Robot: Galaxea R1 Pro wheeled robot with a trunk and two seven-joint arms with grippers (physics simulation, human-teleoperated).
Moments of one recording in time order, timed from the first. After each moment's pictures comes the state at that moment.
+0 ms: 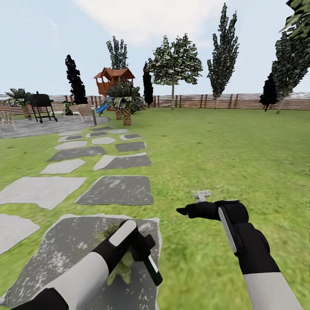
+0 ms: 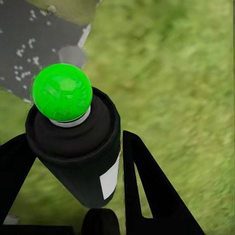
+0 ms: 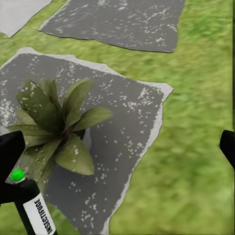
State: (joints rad) left arm -0.76 -0.15 -0.53 -0.62 1.57 0.59 0.83; right arm -0.59 -0.03 0.04 -1.42 0.11 1.05 0.58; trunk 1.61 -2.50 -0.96
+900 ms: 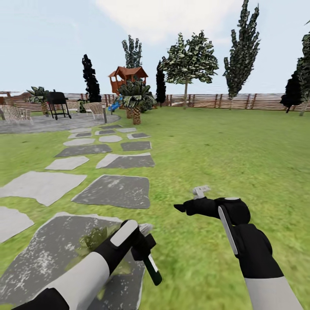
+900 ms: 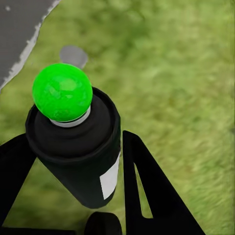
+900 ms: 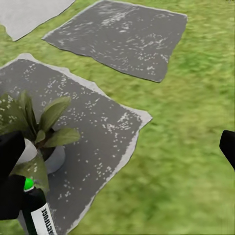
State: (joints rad) left arm -0.76 -0.15 -0.54 -0.63 1.57 0.57 0.85; right arm -0.58 -0.03 0.08 -1.53 0.11 1.04 0.58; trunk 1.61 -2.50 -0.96
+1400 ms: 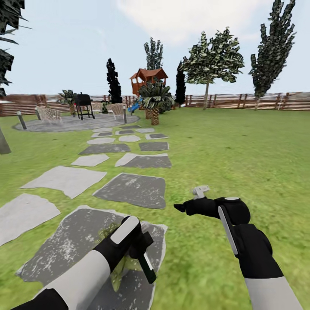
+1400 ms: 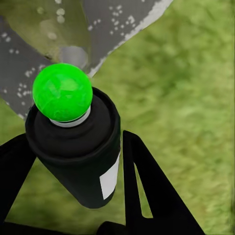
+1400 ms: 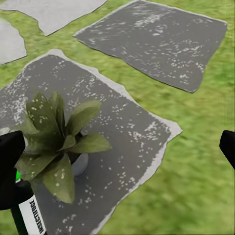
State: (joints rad) left arm -0.77 -0.15 -0.54 -0.70 1.57 0.50 1.02; right arm -0.58 -0.02 0.08 -1.53 0.11 1.04 0.58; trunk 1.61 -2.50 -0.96
